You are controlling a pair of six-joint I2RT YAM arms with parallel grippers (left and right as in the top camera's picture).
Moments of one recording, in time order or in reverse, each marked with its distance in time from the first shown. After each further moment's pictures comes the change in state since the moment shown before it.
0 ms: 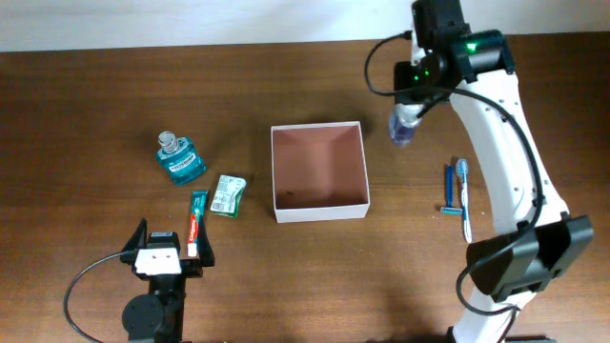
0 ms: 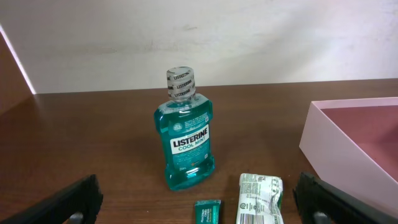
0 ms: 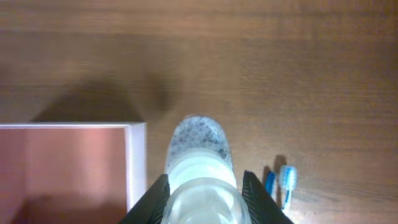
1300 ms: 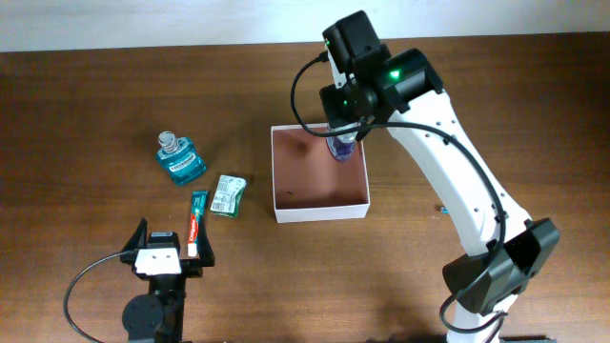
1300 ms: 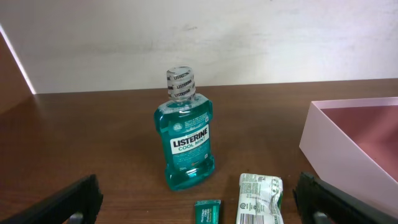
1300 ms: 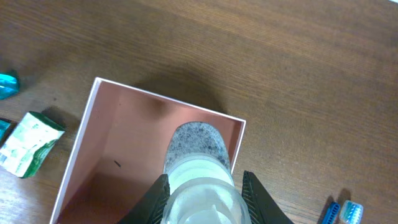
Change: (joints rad) left arm 0.000 0.000 0.000 0.000 0.000 0.000; right arm 0.273 0.000 -0.011 0.046 -0.002 -0.009
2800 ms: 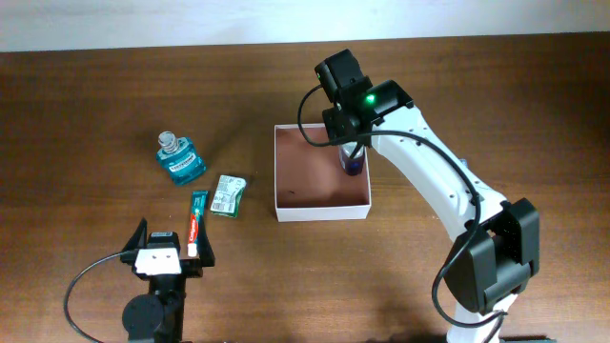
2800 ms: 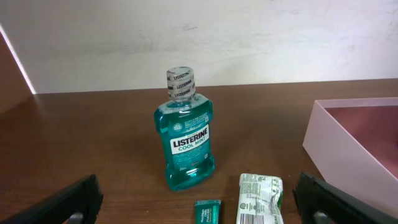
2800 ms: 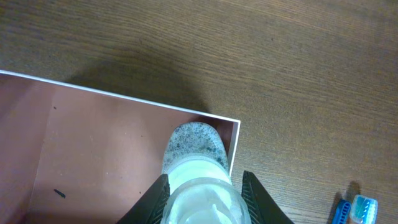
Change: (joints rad) left arm 0.000 0.000 0.000 0.000 0.000 0.000; right arm 0.001 0.002 -0.335 0.263 0.138 0.061
